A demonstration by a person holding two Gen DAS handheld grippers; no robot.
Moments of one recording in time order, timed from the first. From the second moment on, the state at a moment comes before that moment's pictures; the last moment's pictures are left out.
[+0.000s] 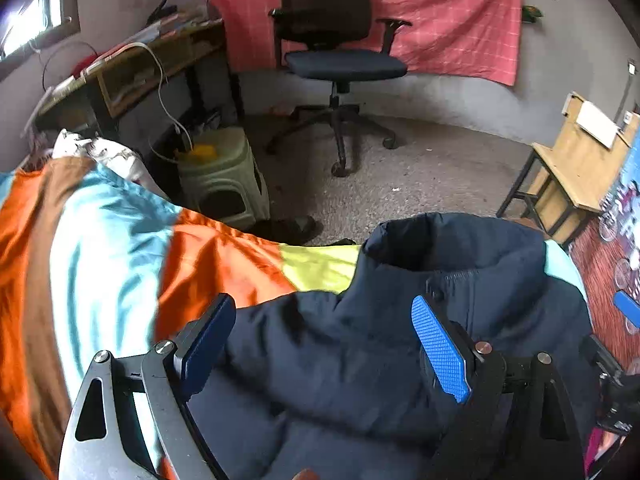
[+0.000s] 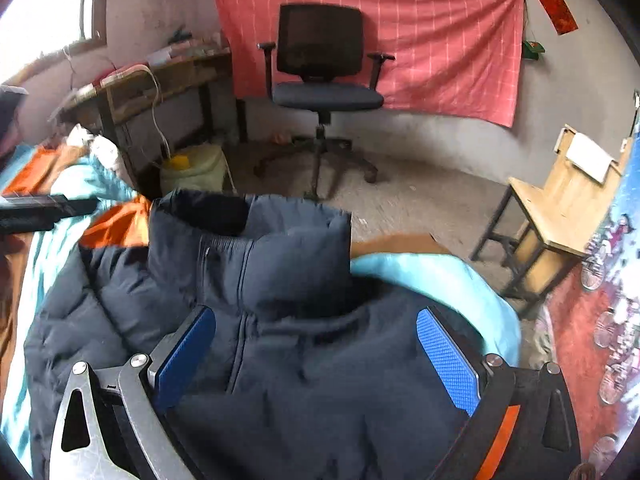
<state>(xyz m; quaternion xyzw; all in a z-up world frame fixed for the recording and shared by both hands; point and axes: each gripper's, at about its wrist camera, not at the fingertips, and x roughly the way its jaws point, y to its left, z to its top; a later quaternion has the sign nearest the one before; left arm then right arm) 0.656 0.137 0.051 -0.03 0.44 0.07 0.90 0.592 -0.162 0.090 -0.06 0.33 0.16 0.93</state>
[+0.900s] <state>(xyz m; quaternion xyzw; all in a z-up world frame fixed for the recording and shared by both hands) 0.619 0.101 0.054 0.01 0.42 0.07 0.91 0.627 -0.177 0.069 0.02 0.34 0.22 0.91</state>
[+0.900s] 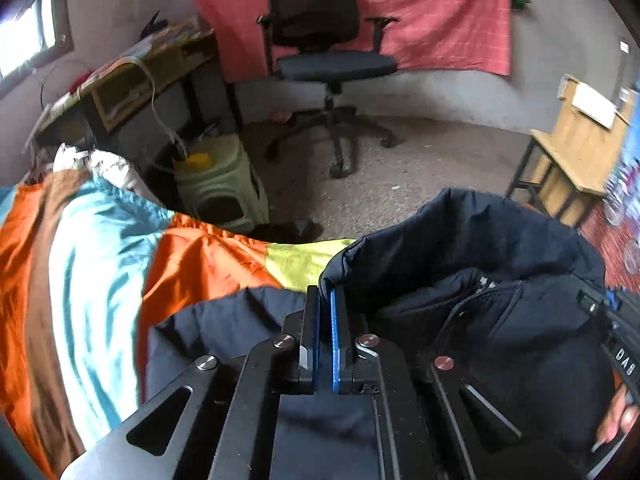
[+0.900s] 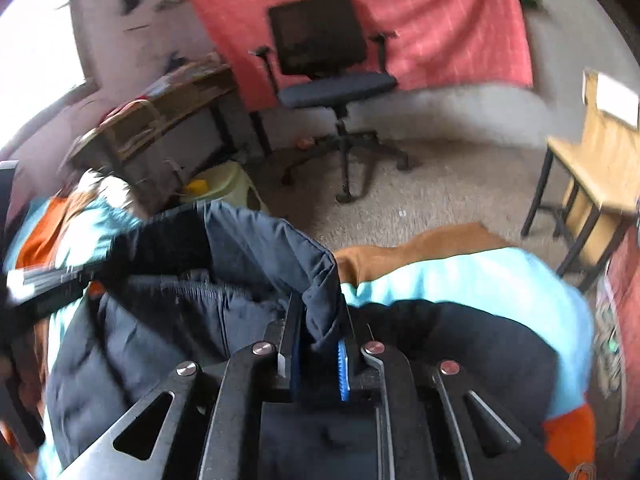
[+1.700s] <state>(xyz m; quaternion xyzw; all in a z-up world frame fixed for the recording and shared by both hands) 0.369 0.064 0.023 -0.02 0.39 -0.04 0.92 0.378 -0.202 0.049 -0.01 0.28 0.19 0.94</state>
